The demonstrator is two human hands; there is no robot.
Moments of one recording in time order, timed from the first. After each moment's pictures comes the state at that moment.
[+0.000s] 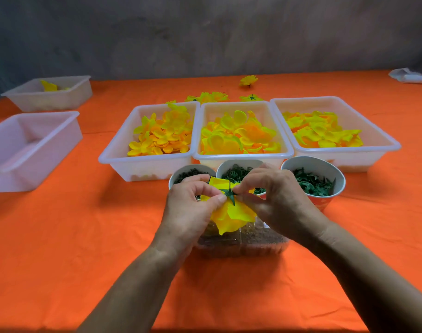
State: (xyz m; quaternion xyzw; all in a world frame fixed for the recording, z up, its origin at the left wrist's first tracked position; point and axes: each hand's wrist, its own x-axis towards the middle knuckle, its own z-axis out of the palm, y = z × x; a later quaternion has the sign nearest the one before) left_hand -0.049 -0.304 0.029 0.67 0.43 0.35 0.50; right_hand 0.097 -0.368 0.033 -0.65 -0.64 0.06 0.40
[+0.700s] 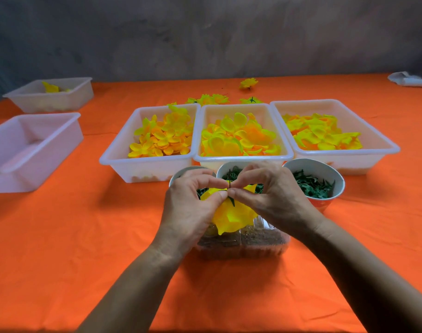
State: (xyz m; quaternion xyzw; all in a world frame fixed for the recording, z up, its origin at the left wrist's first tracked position) left_hand -0.050 -0.304 0.038 0.74 0.38 0.37 0.41; right_hand 0.093 -0.363 0.043 -0.66 -0.62 0.09 0.42
